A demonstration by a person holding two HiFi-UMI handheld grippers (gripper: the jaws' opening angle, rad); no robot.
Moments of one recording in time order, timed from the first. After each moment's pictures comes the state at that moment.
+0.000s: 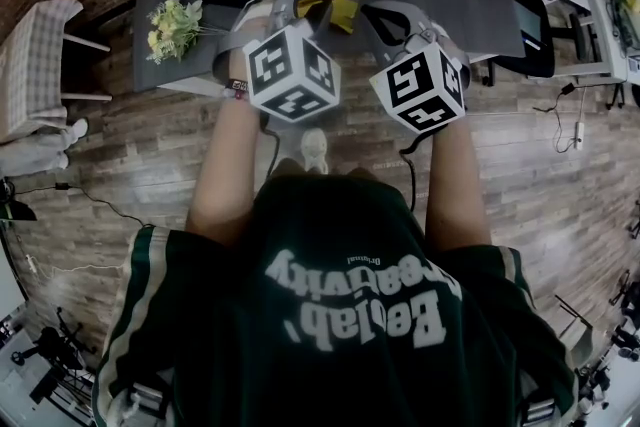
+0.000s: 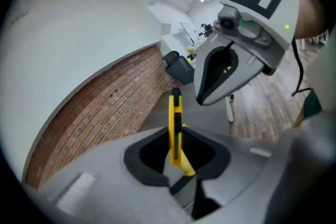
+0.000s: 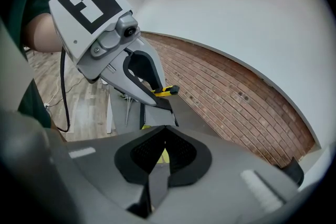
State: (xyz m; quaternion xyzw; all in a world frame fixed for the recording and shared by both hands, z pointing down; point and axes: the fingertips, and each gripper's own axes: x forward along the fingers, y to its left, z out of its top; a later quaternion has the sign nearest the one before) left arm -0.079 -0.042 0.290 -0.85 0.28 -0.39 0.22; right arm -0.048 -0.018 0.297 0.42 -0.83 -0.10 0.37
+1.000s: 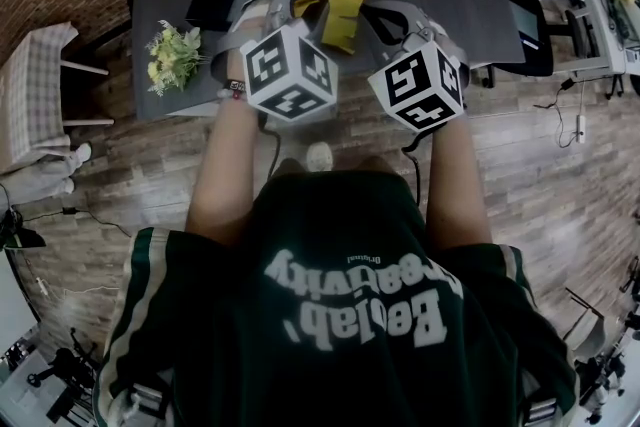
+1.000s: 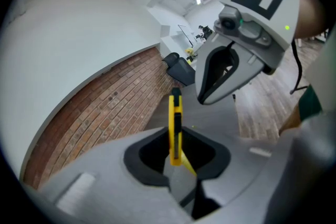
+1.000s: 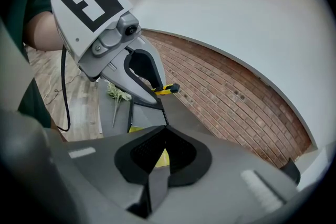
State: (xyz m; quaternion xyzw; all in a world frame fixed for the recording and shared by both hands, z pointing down) left arm -0.075 -0.099 0.284 -0.85 0.26 -0.38 0.24; right arm -0.043 -0.071 0.293 0.44 -0.81 -0.10 0.37
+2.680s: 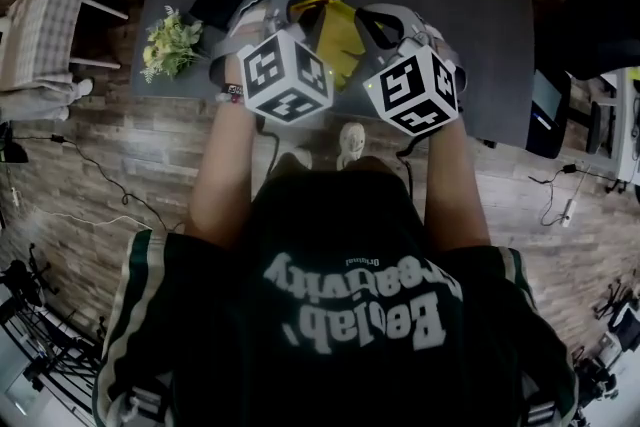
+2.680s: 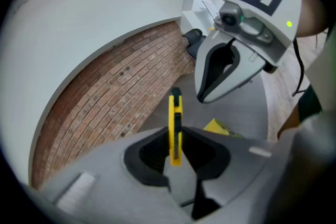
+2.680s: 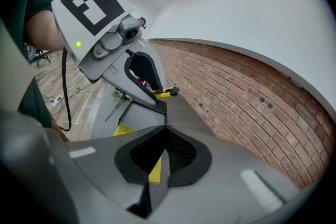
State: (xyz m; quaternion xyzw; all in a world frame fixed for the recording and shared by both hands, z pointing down) left arm -0.044 -0.205 0.314 -0.80 0.38 -0.44 0.16; right arm -0.006 -0.187 0.317 0.30 -0.88 -0.13 0.35
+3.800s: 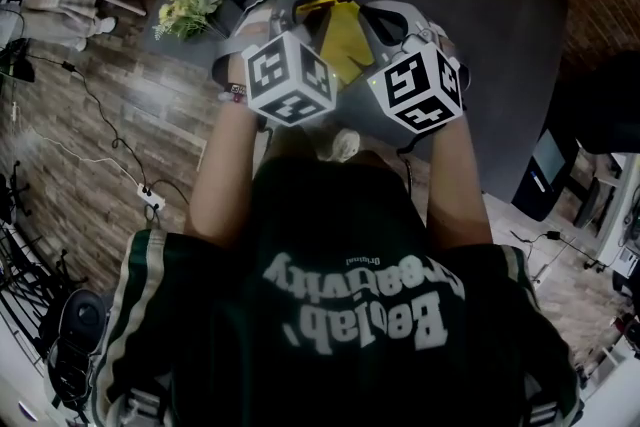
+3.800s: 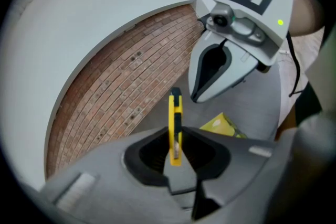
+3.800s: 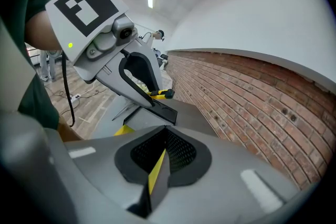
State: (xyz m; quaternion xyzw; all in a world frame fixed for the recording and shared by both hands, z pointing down) left arm -0.045 -0.216 0.328 -0.74 0.46 -0.47 0.11; right arm -0.008 -0.215 0.330 0.19 -0.92 -0.17 0.31
